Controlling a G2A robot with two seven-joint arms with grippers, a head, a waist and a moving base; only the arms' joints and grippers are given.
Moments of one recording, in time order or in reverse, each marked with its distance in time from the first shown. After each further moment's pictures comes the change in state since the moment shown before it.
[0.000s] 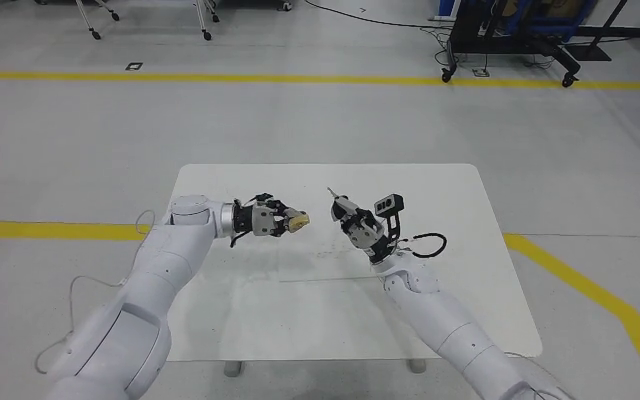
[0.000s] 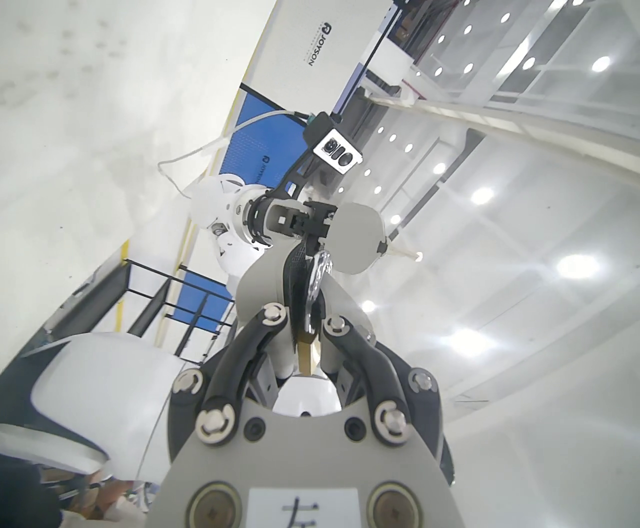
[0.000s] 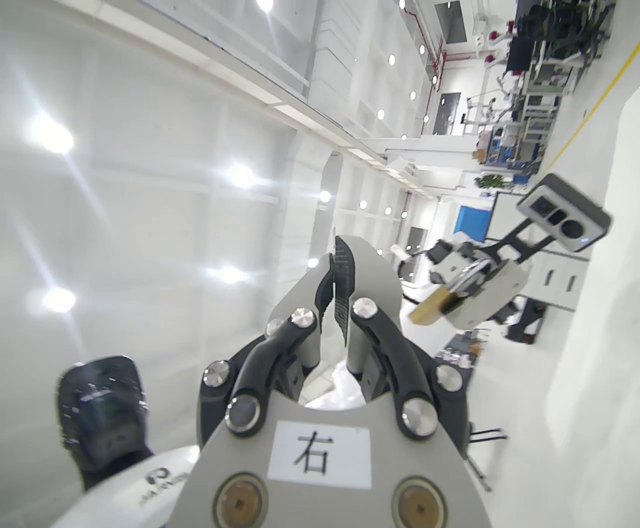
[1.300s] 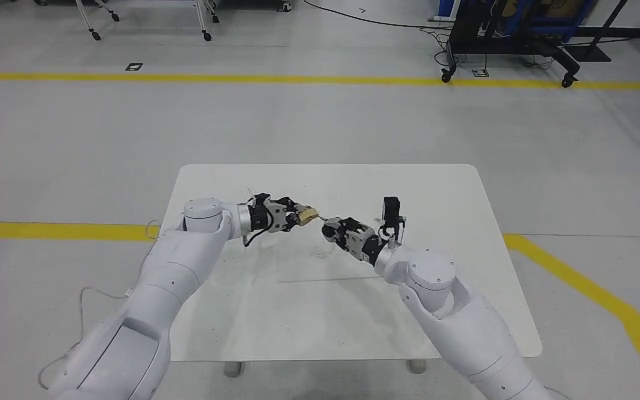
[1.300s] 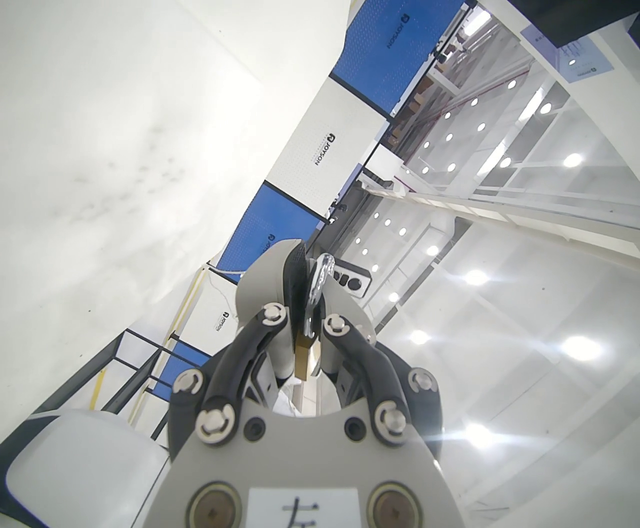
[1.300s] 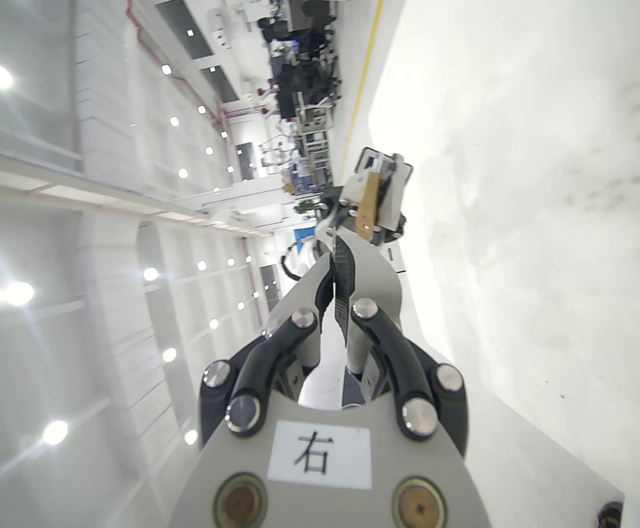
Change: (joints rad) left arm 0.094 0.024 -0.061 -0.219 0.076 0.068 0.414; right arm -0.160 0.083 0.101 -0.623 -0.589 1.028 -0.552
